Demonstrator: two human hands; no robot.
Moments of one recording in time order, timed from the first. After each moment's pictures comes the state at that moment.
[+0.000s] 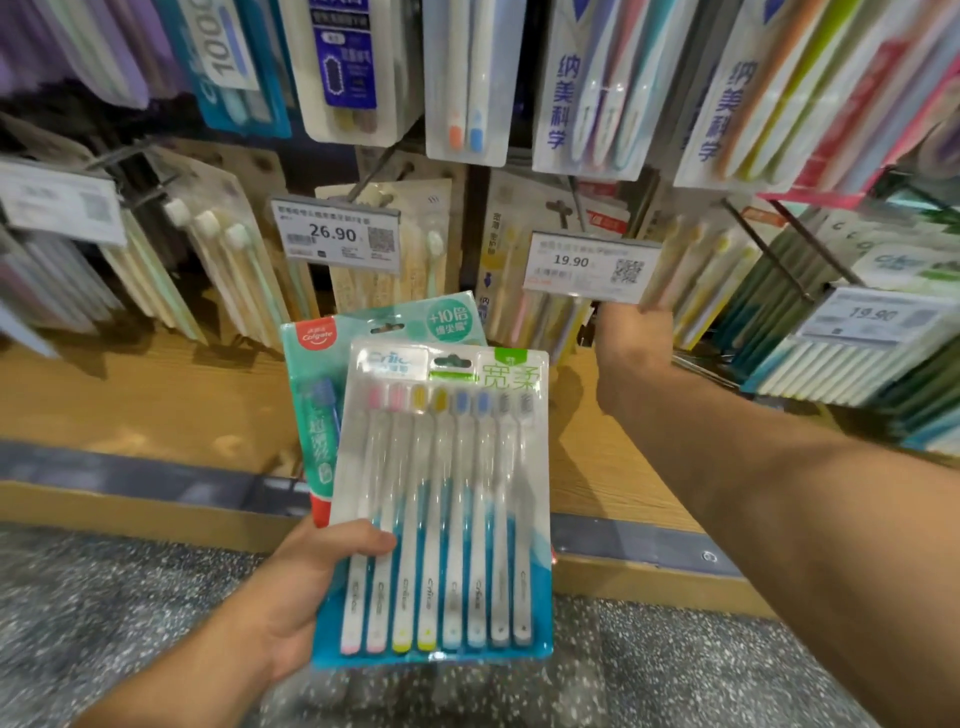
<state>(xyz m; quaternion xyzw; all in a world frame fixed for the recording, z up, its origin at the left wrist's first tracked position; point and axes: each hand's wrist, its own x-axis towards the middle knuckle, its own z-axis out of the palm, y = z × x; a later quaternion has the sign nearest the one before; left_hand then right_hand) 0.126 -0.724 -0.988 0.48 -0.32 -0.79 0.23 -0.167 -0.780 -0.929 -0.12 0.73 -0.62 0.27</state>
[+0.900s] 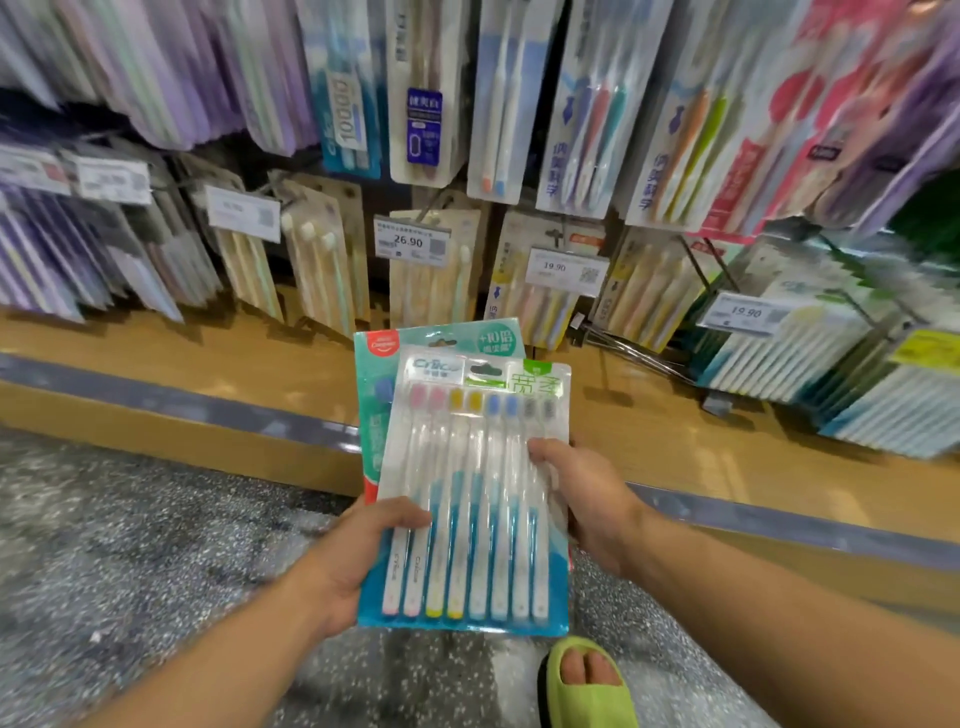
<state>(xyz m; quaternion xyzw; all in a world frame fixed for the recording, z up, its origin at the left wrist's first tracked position) 0.156 -0.624 -0.950 0.47 -0.29 -0.80 0.23 -0.070 -0.590 -0.941 -0.27 0.65 -0.45 0.55</state>
